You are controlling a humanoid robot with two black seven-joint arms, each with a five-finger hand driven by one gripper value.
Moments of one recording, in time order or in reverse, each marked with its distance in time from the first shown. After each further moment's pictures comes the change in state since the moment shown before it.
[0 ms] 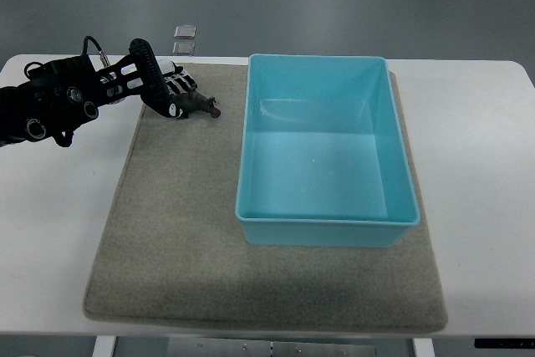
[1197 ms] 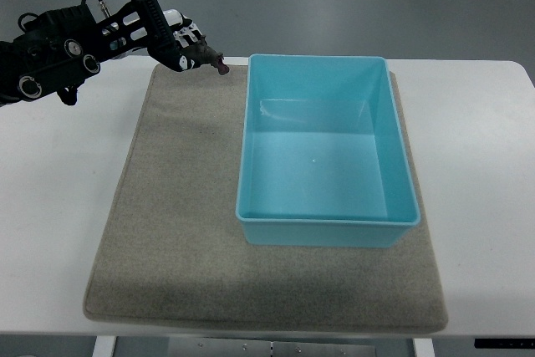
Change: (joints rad) left arm -0.140 0.007 -0.060 -0.014 -0.018 -0.030 0.027; right arm 0.000 0.000 0.000 0.000 0.000 0.000 0.000
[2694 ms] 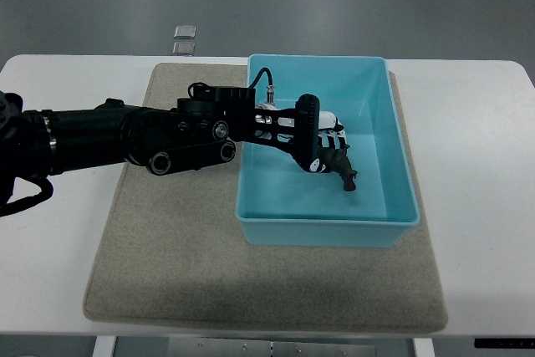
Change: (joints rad) left arm 0.030 -0.369 0.051 -0.145 0.182 0.001 0.023; right arm 0.000 0.000 0.000 0.000 0.000 0.000 0.000
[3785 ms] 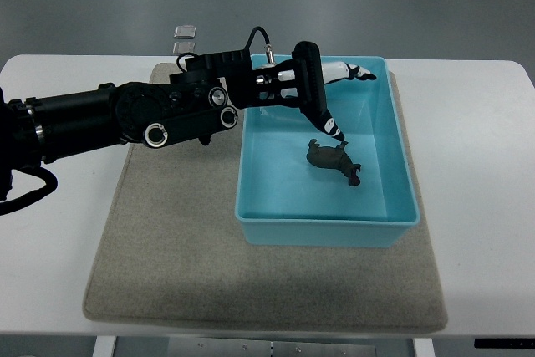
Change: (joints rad) left arm -0.003 0.040 -0.246 0.007 -0.026 0.035 -0.020; right arm 0.000 0.000 0.000 0.000 0.000 0.000 0.000
